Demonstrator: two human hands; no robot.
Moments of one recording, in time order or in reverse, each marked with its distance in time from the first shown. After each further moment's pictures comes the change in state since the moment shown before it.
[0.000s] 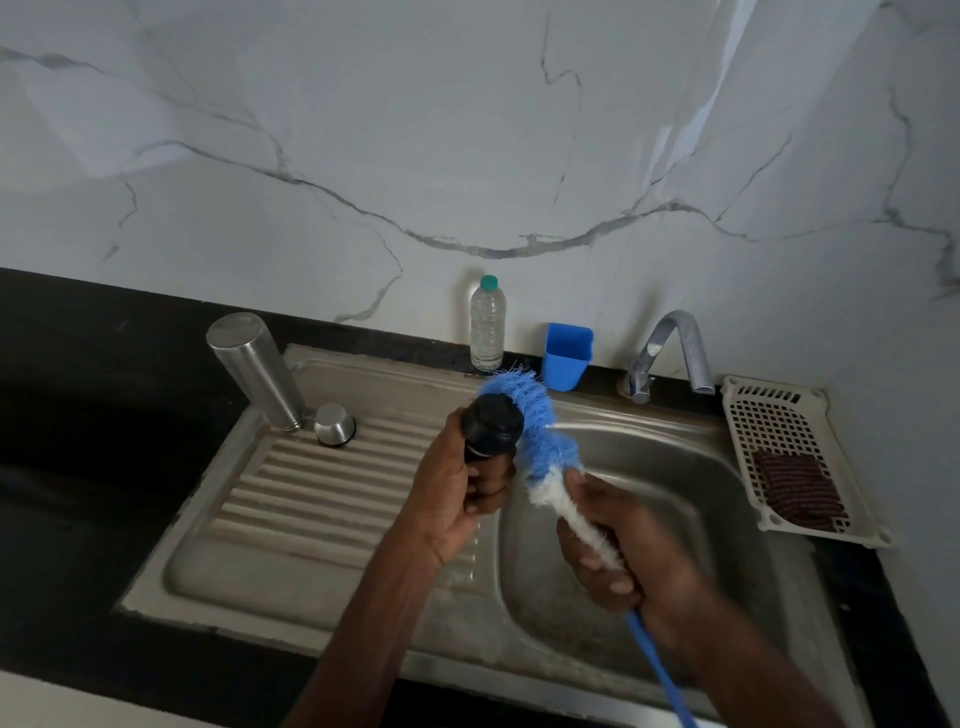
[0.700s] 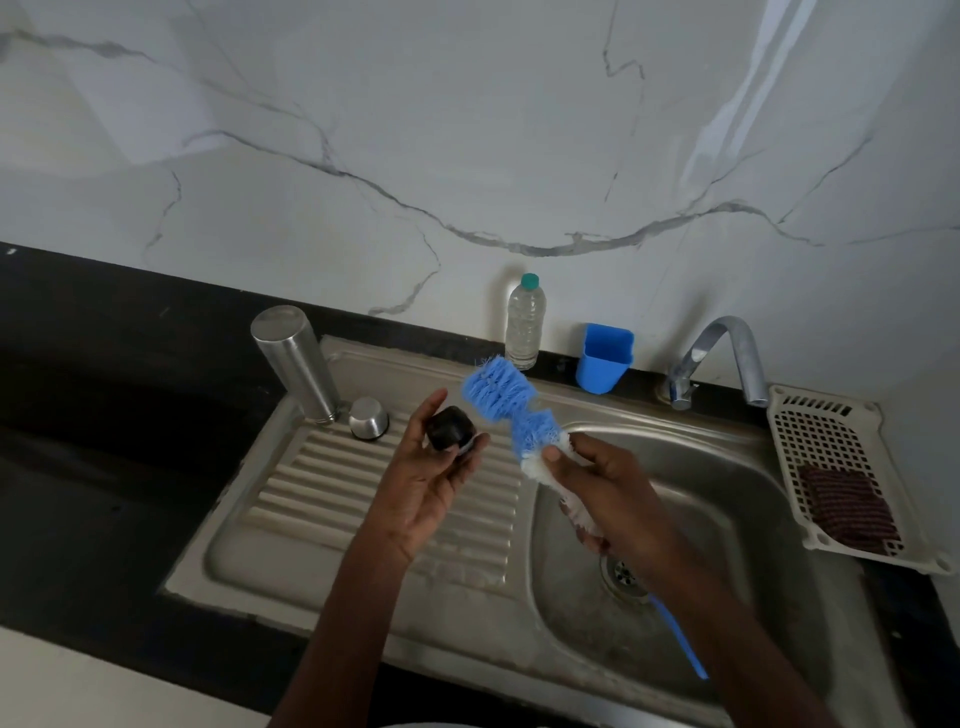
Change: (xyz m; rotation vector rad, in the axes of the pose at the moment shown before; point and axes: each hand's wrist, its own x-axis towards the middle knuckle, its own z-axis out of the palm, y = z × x) left_hand 0.015 -0.003 -0.111 -0.232 0.099 0.131; right_hand 0.051 -0.017 0.041 -0.422 0.130 -0.274
